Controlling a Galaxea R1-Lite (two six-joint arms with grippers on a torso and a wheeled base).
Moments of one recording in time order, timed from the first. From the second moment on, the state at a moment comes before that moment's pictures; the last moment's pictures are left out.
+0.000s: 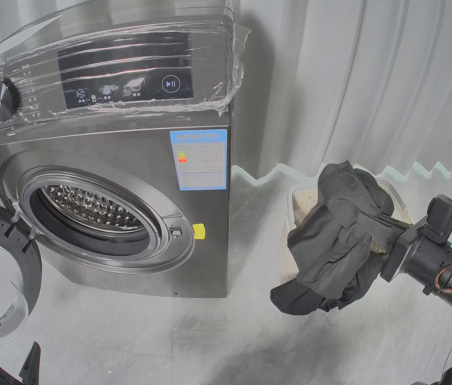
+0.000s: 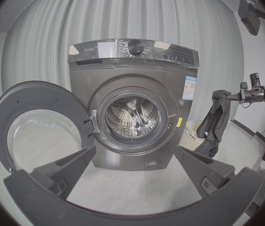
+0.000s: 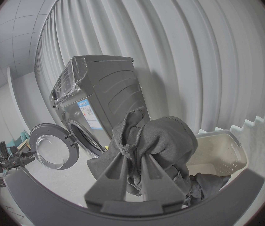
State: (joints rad) left arm 0.00 0.02 -0.02 0.00 -0.02 -0.03; right arm 0.71 1.34 -0.38 -0.94 -0.20 0.18
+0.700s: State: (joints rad) left arm 0.00 0.02 -0.02 0.00 -0.02 -0.03; right arm 0.71 1.34 -0.38 -0.94 -0.20 0.18
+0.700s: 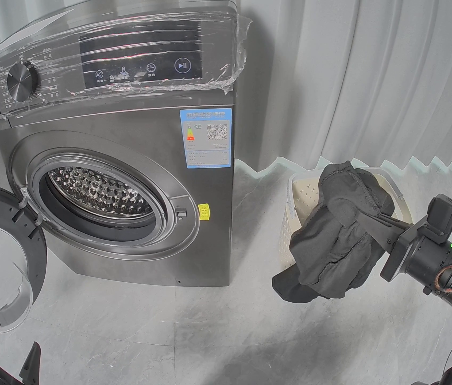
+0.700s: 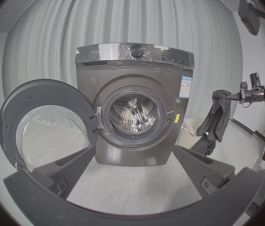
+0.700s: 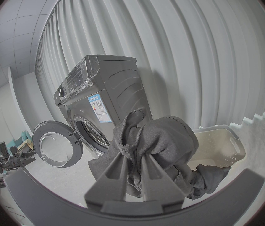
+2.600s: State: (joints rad) left arm 0.00 0.02 -0.02 0.00 -0.02 -0.03; right arm 0.71 1.34 -0.37 -0.94 -0.20 0.19
